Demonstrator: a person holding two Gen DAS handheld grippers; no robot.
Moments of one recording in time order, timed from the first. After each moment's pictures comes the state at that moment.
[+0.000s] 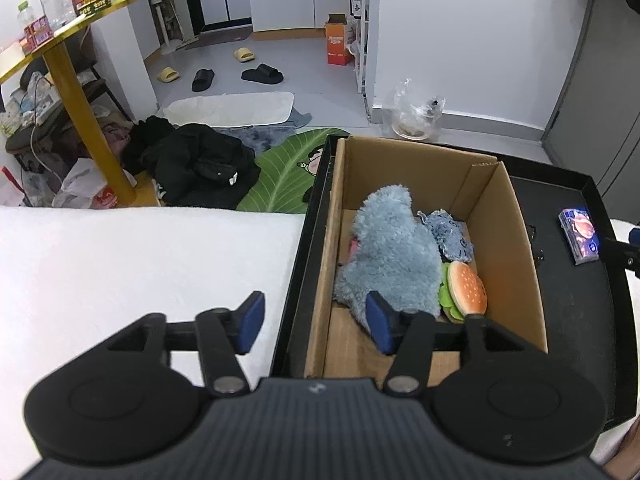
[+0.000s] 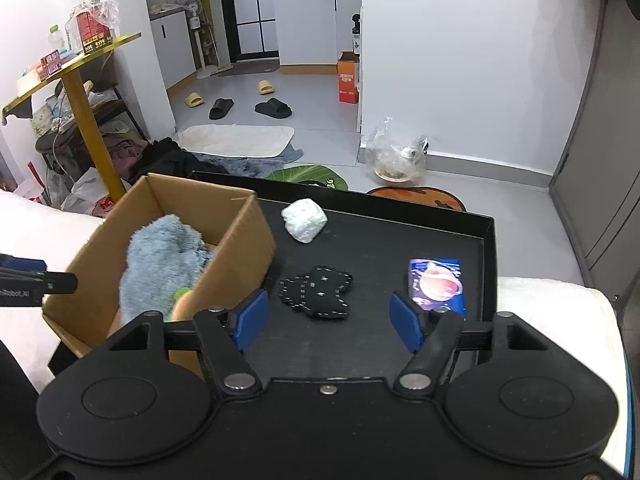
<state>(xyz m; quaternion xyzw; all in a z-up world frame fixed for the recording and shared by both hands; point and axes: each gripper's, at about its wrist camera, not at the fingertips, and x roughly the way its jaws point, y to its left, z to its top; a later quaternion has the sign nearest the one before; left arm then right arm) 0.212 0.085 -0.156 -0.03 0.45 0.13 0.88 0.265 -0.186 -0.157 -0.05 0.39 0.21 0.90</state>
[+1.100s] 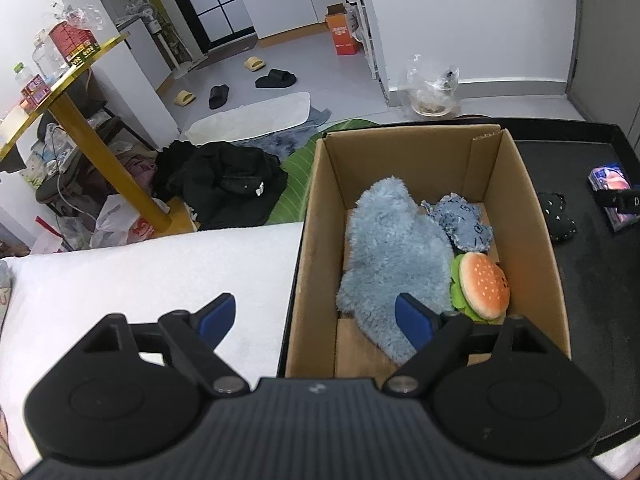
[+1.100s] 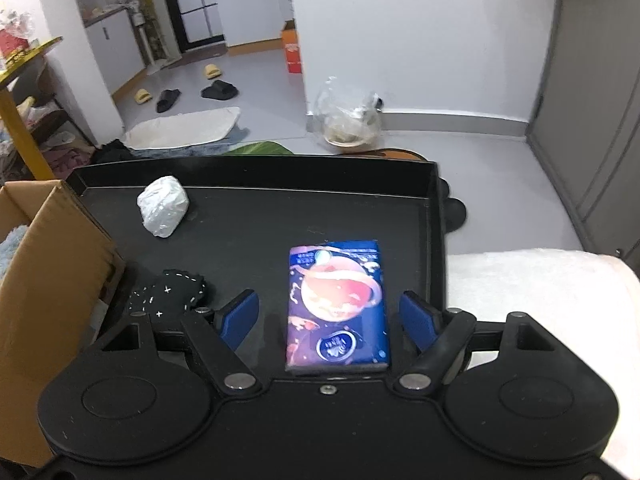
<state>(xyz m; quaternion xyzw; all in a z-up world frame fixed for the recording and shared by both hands) 0.240 0.044 -0.167 0.07 0.47 0.17 0.86 0.360 -0.235 -0.253 -0.01 0.43 0.16 0.89</state>
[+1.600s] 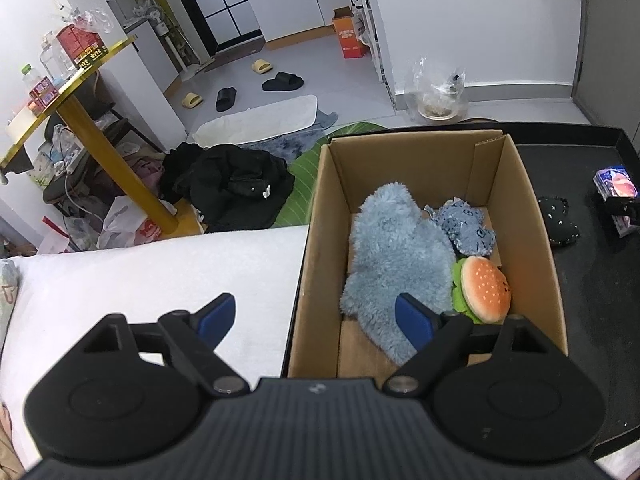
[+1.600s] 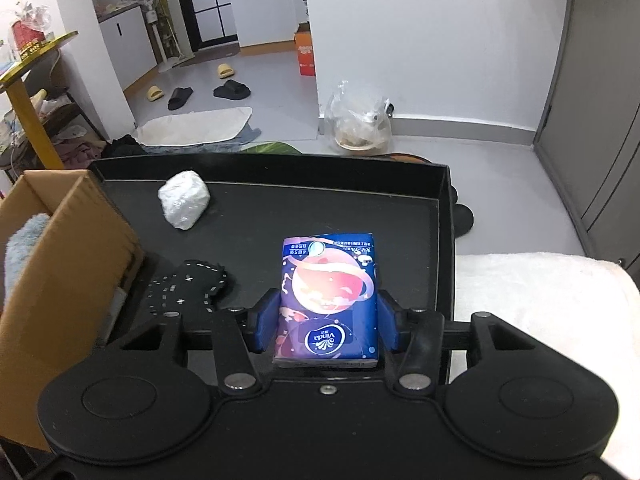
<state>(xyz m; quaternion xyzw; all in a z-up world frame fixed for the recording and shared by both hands) 0.239 0.039 -0.163 0.08 0.46 0.17 0.87 0.344 -0.236 -0.236 -0.02 0.42 0.17 0.89</state>
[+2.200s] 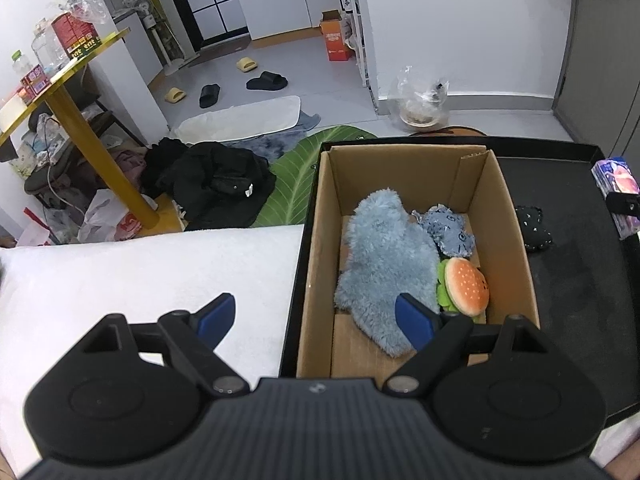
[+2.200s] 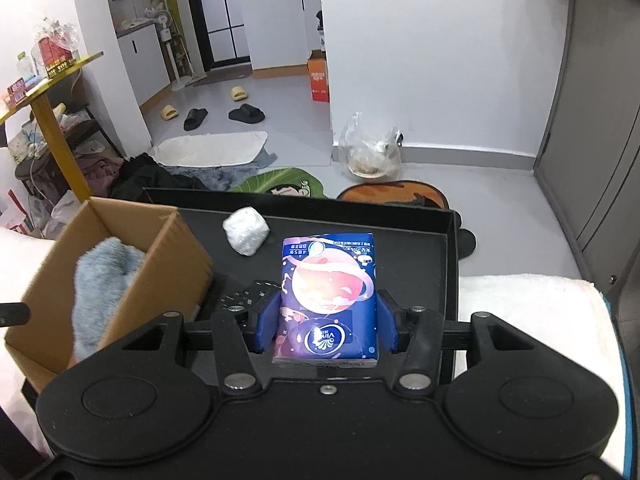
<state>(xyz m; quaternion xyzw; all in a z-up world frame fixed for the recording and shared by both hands) 0.225 0.054 -0.144 0.04 0.47 0.14 0.87 0.303 -0.217 -0.173 -0.01 0.39 0.18 0.90</state>
